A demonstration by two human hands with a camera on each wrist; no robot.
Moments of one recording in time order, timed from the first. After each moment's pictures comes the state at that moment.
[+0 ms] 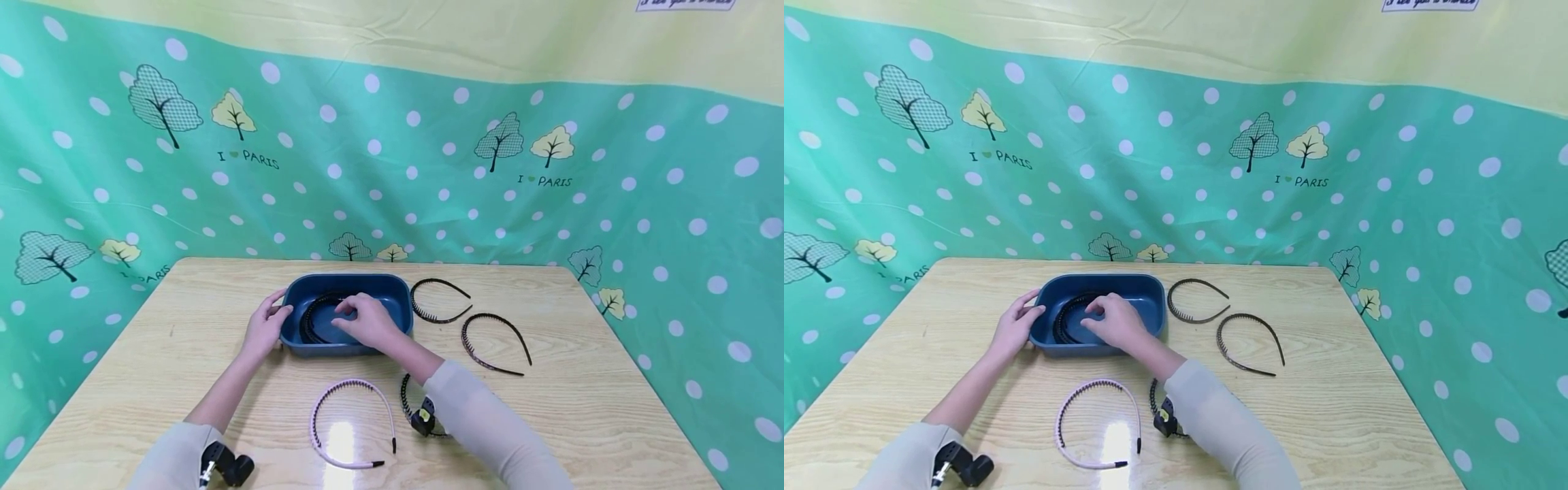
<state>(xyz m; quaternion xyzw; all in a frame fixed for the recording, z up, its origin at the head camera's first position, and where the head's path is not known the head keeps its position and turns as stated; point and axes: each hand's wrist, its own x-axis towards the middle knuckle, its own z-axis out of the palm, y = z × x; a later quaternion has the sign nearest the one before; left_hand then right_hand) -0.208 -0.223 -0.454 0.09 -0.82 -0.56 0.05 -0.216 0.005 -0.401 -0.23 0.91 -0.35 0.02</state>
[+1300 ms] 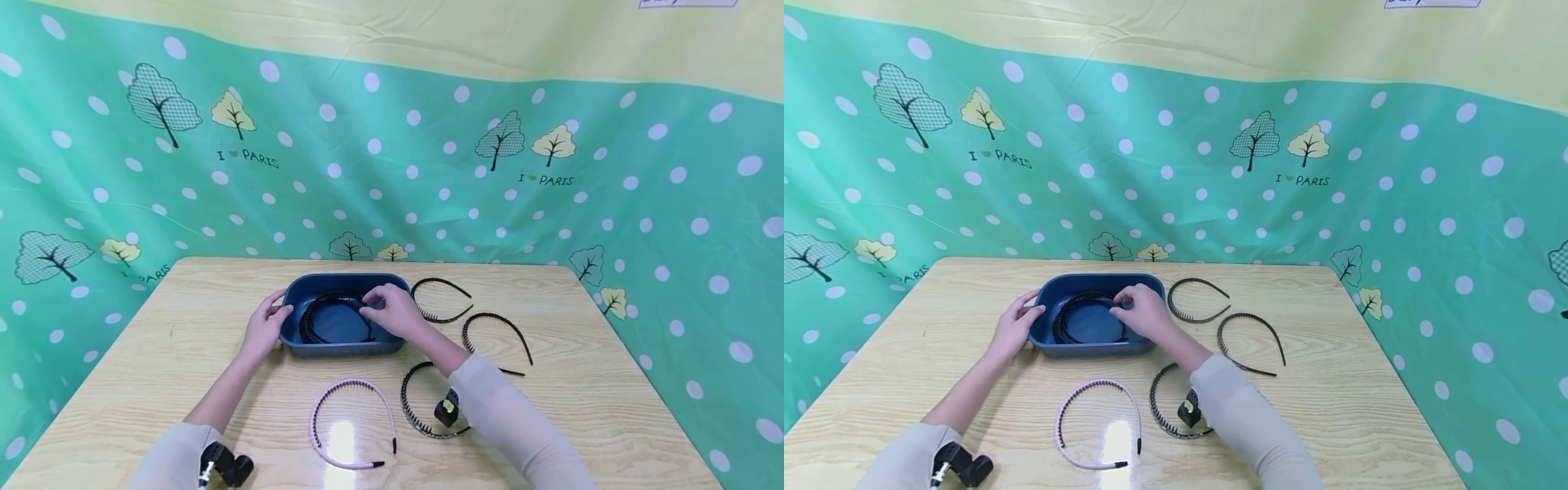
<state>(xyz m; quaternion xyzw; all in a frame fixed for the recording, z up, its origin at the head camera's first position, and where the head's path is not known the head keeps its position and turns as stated) -0.209 -0.224 -0.457 0.09 -0.82 -0.56 0.04 -0.232 0.048 -0.393 -0.22 0.91 -0.36 0.02</state>
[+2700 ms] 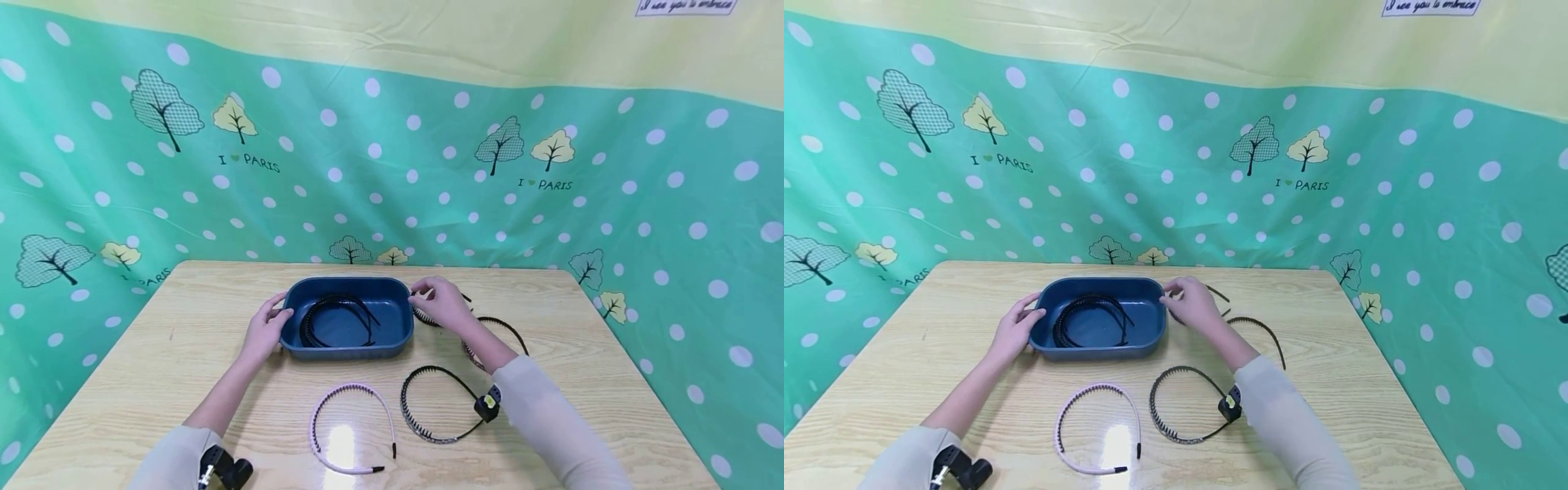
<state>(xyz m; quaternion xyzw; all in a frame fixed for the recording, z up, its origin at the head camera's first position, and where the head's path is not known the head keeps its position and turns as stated) -0.210 -0.225 -0.456 0.08 -0.83 -0.56 0.04 -0.252 0.120 -0.387 -0.14 0.92 -0.36 -0.02</state>
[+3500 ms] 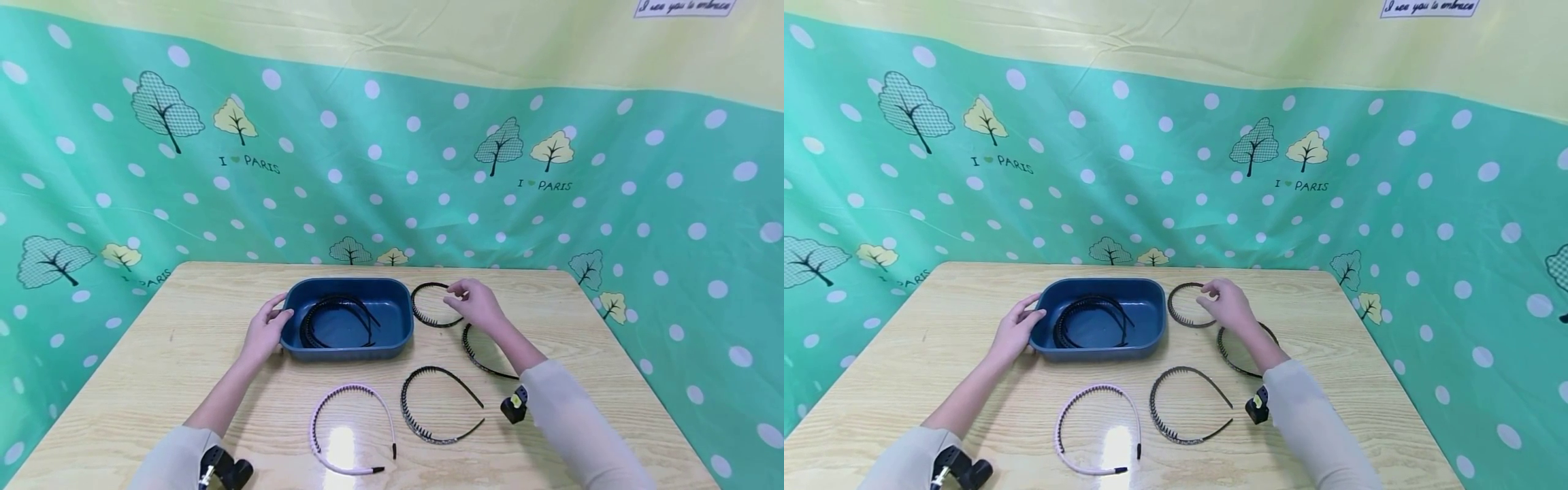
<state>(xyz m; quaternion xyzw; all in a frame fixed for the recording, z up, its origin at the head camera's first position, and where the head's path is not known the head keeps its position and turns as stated) -0.208 -0.224 -0.455 0.09 -0.82 -0.56 0.03 -0.258 0.180 -0.396 -0.11 0.93 -0.34 -0.04</state>
